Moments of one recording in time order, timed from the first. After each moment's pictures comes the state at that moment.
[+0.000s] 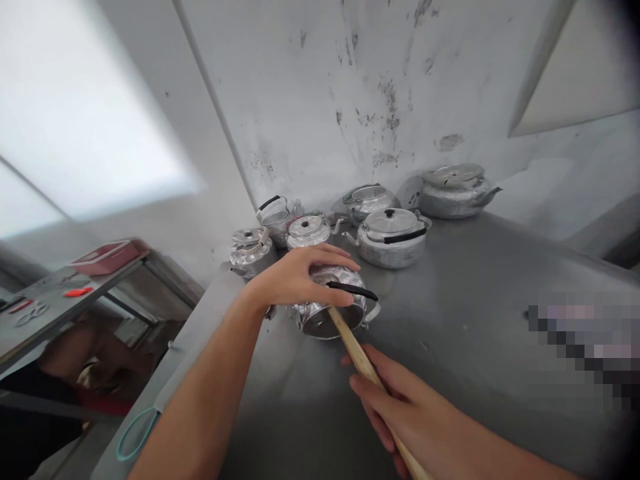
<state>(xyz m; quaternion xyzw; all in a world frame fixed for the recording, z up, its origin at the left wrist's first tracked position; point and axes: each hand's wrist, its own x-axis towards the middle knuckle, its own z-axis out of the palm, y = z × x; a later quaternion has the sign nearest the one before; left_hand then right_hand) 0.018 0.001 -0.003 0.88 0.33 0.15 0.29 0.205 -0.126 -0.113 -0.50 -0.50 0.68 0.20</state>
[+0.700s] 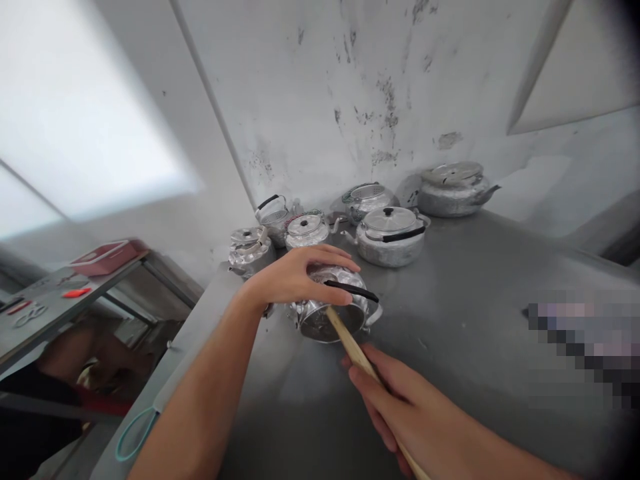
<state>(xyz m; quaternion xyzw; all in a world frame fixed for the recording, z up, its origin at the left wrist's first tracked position) 0.018 0.002 -0.002 0.88 0.34 0.13 0.31 0.204 -0.128 -0.107 -0.51 -0.54 0.64 0.20</state>
